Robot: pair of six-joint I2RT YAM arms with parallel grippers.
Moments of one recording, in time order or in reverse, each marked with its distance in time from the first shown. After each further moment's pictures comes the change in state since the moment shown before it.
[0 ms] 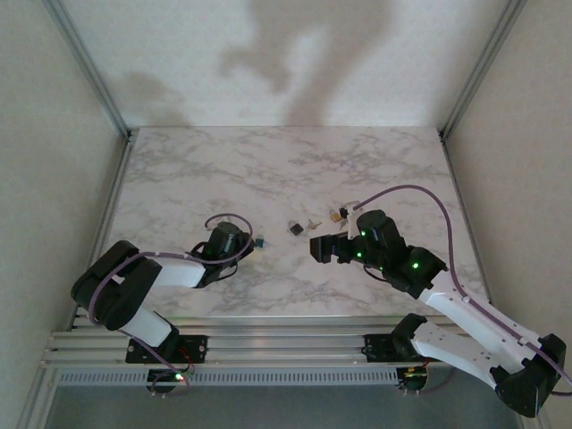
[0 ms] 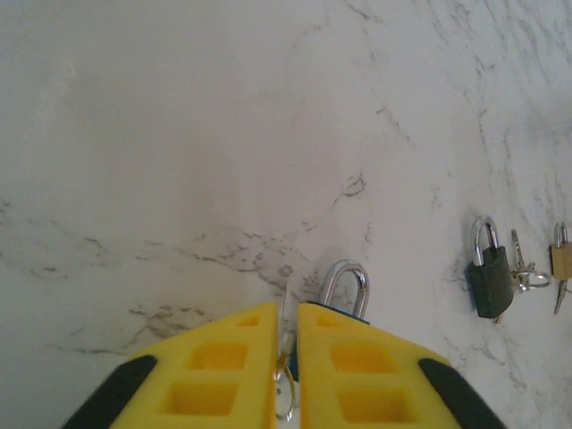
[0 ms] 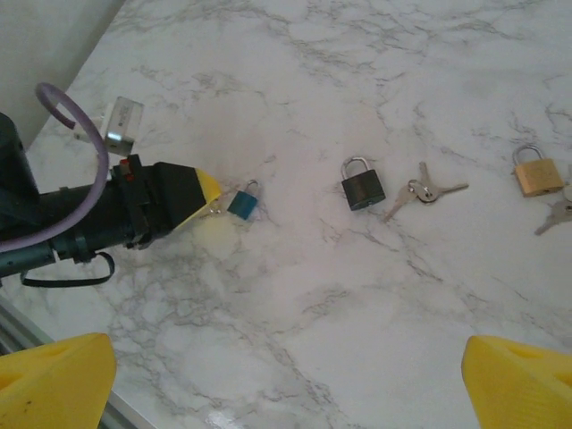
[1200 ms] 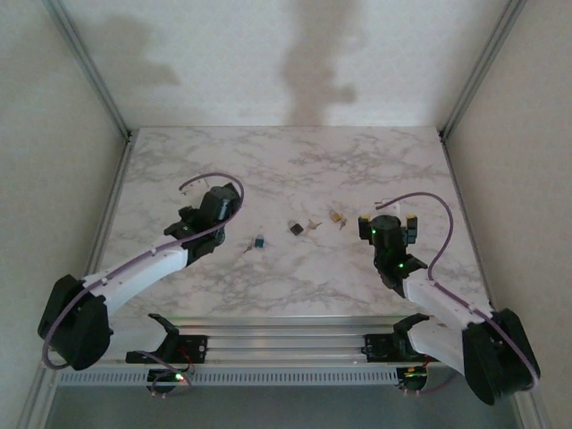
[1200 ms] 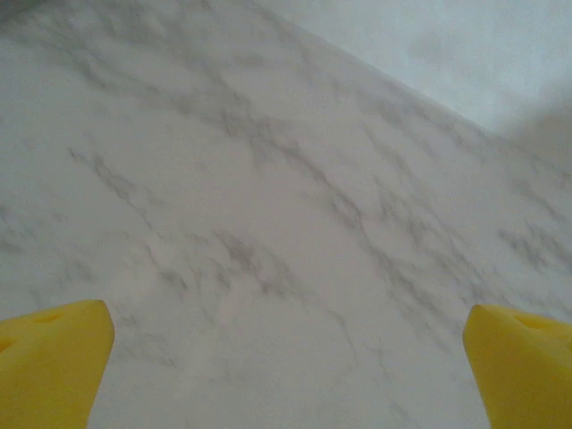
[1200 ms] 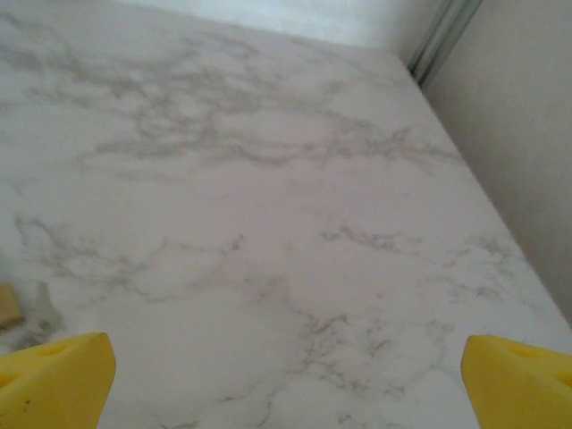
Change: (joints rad) left arm 0.003 -0.305 0.345 -0.564 -0.663 0.261; right arm -0.352 0.224 -0.424 0.772 0.600 -0.439
